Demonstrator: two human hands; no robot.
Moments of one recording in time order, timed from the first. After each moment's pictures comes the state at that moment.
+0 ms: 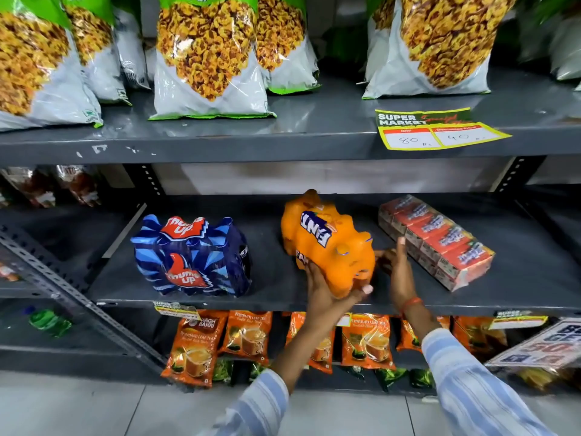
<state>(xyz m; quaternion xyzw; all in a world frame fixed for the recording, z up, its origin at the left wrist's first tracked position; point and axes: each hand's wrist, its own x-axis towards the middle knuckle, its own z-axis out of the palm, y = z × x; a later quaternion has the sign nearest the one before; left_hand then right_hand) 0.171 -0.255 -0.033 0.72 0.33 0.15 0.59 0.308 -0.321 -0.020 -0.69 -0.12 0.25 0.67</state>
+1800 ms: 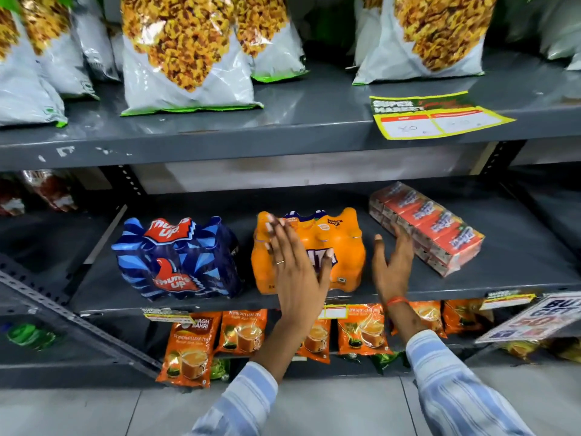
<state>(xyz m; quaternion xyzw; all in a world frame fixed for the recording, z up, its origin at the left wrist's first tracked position) 0.159 -0.231 0.001 0.86 0.34 0.32 0.20 0.304 -0.317 -0.041 -0.80 -0.16 -0.07 0.57</state>
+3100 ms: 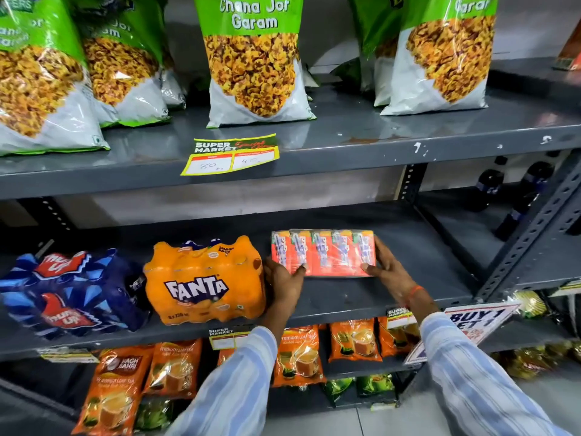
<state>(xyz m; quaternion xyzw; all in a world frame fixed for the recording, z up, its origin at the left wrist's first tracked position) 0.338 -0.307 -0.045 0.68 0.43 0.25 0.54 0.488 -0.481 -0.048 -0.70 -0.25 0.27 0.61</state>
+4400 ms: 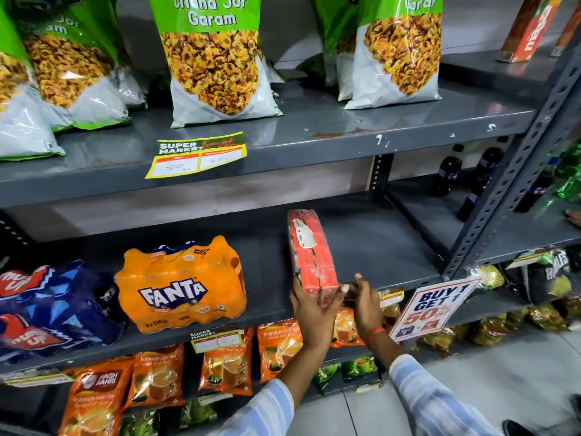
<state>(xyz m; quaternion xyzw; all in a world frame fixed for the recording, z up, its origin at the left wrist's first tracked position) 0.311 -0.428 -0.050 0.69 0.35 0.24 0.58 0.393 -0.488 -0.077 -0.65 0.00 0.15 0.75</state>
